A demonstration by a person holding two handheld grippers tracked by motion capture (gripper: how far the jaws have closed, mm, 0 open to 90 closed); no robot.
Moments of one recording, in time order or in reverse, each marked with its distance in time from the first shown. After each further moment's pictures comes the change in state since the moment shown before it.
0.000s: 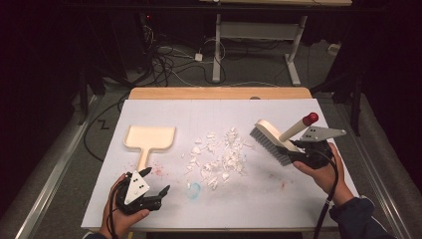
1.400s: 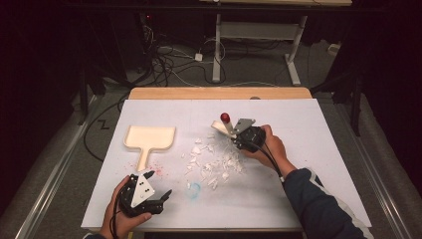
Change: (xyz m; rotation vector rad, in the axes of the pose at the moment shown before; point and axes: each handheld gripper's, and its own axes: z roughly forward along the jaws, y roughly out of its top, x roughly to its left) left arm -0.007 -0.003 0.006 0.055 -0.006 0.087; right arm 0.042 0.055 0.155 0.227 -0.089 -0.332
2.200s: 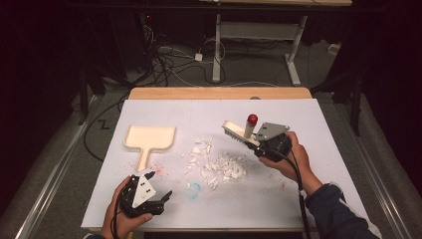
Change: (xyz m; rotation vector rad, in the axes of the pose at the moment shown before) left arm -0.002 0.000 0.000 0.013 -0.003 -0.001; right arm 0.002 -0.023 -0.084 -0.132 0.007 0.066
